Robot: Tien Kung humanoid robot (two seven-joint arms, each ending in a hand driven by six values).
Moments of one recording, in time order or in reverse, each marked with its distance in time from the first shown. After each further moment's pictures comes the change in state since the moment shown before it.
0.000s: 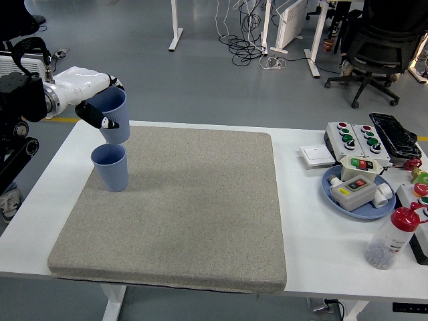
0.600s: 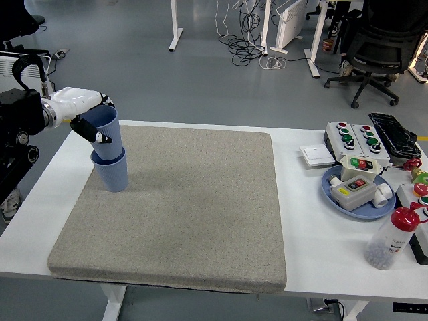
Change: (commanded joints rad) left arm 0.013 -0.031 0.037 0.116 -0.033 0.028 -0.023; right arm 0.001 0.001 0.001 0.001 -0.003 0.000 0.000
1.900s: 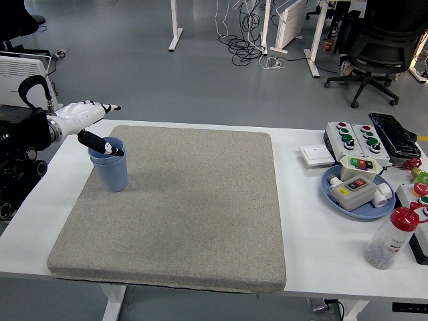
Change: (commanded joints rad) left arm 0.024 -0.042 0.027 0.108 -0.055 0.111 -0.052; right arm -0.001 0.000 -0.001 0.001 -0.003 -0.001 0.003
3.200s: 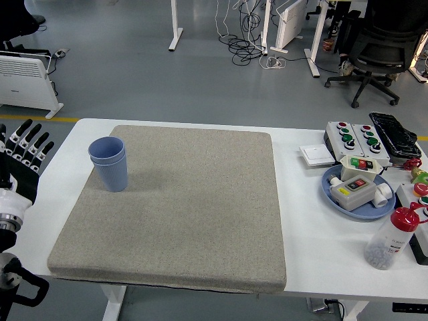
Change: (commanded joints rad) left arm 0.842 -0.276 -0.688 -0.615 -1.527 0.397 -0.085; right arm 0.007 -0.001 -0.014 -0.006 0.016 0.004 0.013
